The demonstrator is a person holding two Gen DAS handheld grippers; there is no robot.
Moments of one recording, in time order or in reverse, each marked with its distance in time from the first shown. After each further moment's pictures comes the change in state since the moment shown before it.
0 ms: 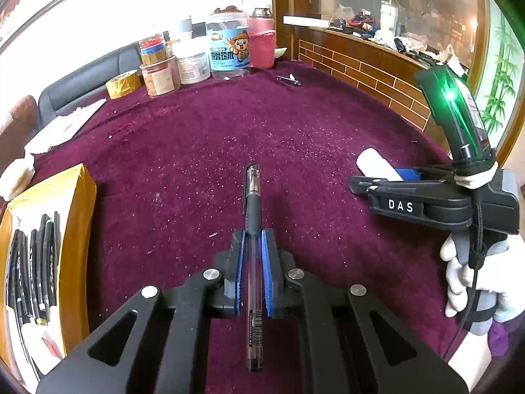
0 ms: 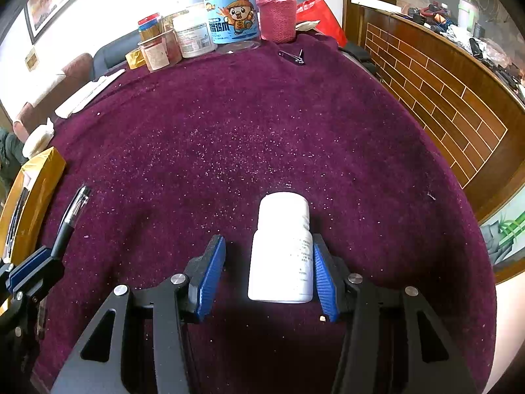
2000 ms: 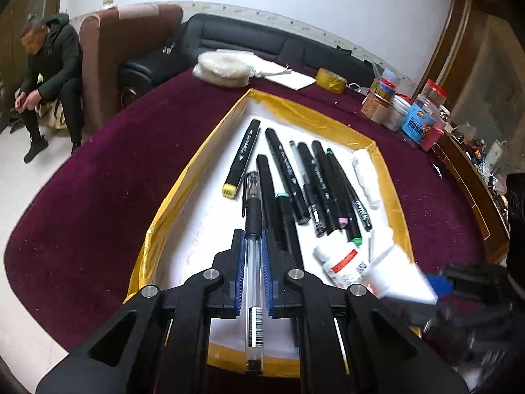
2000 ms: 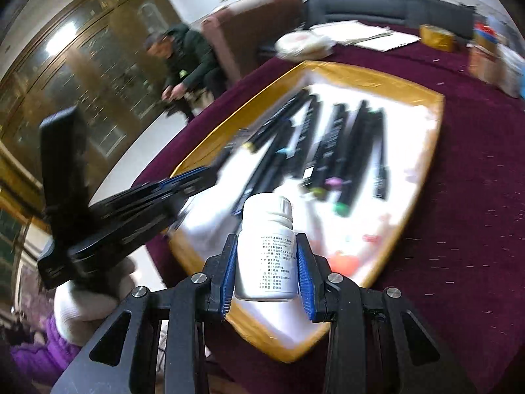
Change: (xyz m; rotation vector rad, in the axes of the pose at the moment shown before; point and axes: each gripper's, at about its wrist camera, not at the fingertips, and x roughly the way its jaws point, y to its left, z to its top) left arm -0.112 0.277 -0.155 -0.618 -0.072 0.195; right arm -0.055 0.346 -0.087 -0.536 0.184 0.649
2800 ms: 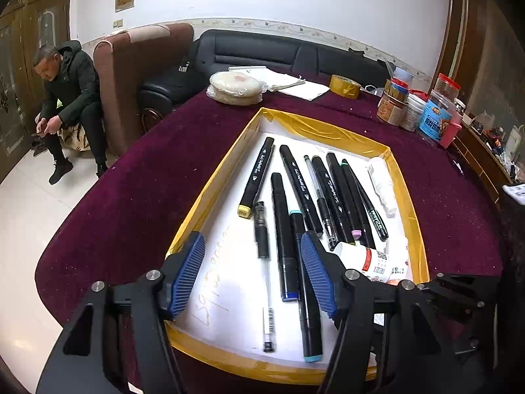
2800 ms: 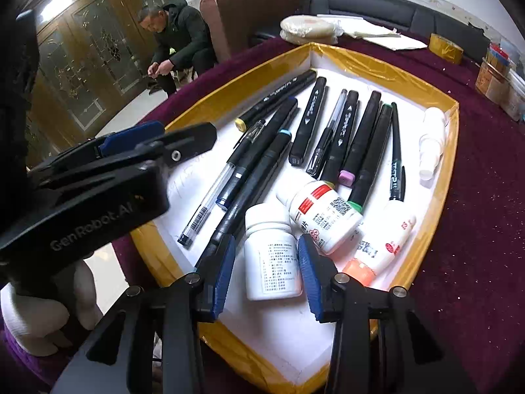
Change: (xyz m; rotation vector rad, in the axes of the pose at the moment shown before) left arm -0.014 -0.016 0.008 0.069 -0.058 0.137; right arm 0.038 0.016 0.005 -0.077 0.027 -0.148
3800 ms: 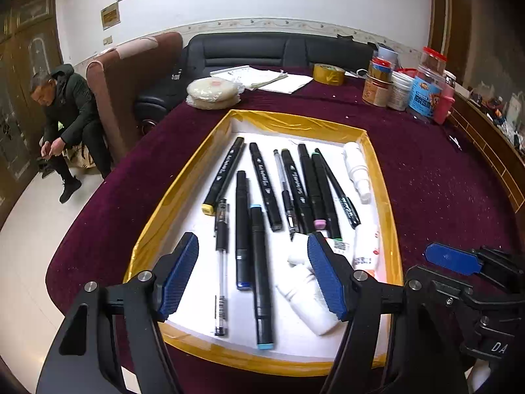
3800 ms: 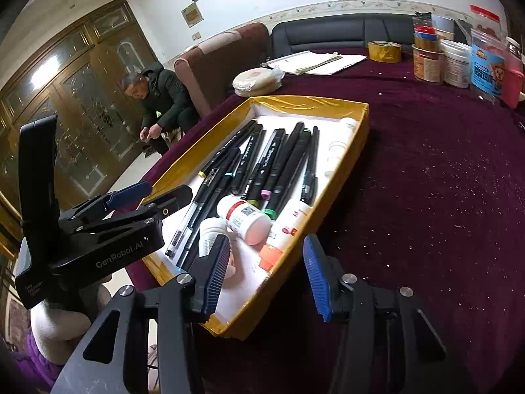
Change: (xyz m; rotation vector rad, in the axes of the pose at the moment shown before) left arm -0.015 -0.060 -0.004 0.112 0.012 0.062; right arm -0.081 -0.070 -0.041 0.191 -0.213 0.035
